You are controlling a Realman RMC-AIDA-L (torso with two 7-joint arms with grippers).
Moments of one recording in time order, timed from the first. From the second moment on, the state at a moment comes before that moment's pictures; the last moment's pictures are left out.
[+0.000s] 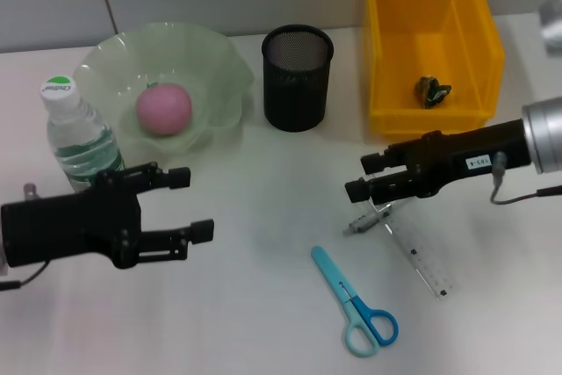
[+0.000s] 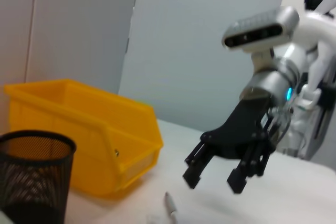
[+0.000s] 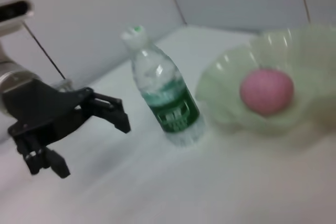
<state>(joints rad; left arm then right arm) -0.49 -2.07 0.74 0.65 1.94 1.70 -1.27 0.61 2.05 -0.79 -0.82 -2.17 -1.60 1.85</state>
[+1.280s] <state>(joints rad) -0.43 -2.07 0.79 0.61 1.93 1.64 -1.13 1.17 2.09 -1.17 -0.59 -2.65 -1.57 2.66</state>
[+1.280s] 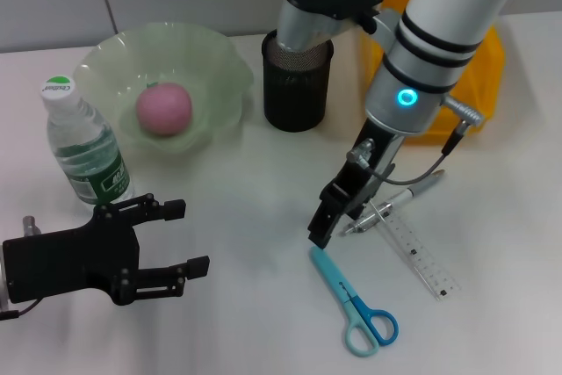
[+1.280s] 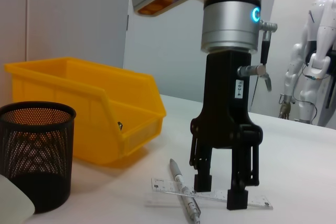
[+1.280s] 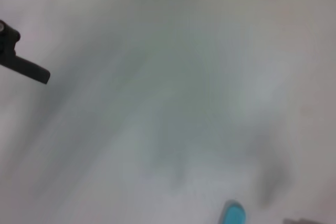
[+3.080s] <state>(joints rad) -0.64 -2.07 1.27 1.05 1.98 1.55 -1.26 0.68 1.97 -0.55 -0.83 -2.36 -1.80 1.95</state>
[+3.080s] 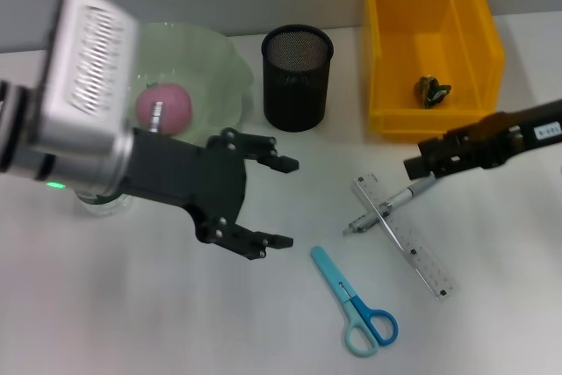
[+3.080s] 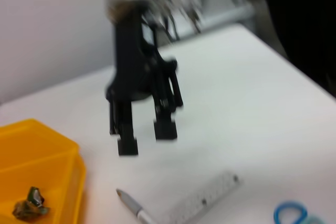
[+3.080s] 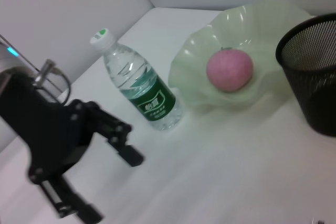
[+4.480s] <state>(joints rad) -1.00 -2.06 2.00 1.04 2.15 1.29 -1.22 0.63 1.92 -0.53 -0.84 -2.37 -1.94 2.00</state>
